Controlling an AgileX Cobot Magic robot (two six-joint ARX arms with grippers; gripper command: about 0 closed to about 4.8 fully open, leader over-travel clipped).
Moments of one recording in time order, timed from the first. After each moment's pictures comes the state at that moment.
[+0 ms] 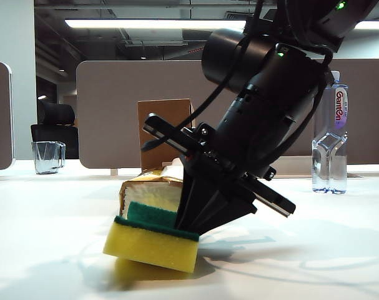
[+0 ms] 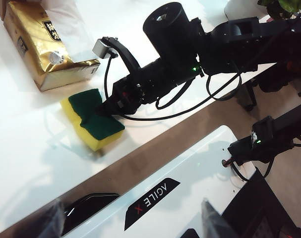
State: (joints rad) left arm 0.02 0.57 1.12 -1.41 0.85 0.10; right arm 0.75 1.71 0.92 -0.27 -0.34 0.57
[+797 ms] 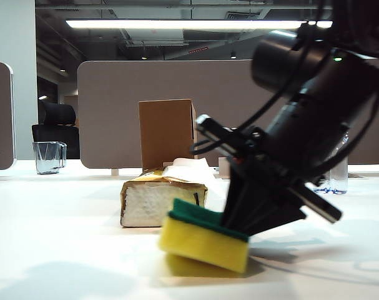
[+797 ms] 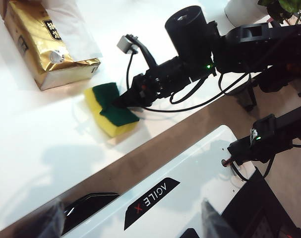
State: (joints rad) left arm 0.02 0.57 1.12 -1.42 0.85 0.10; right arm 0.63 1.61 0.75 -0.22 -0.38 0.51
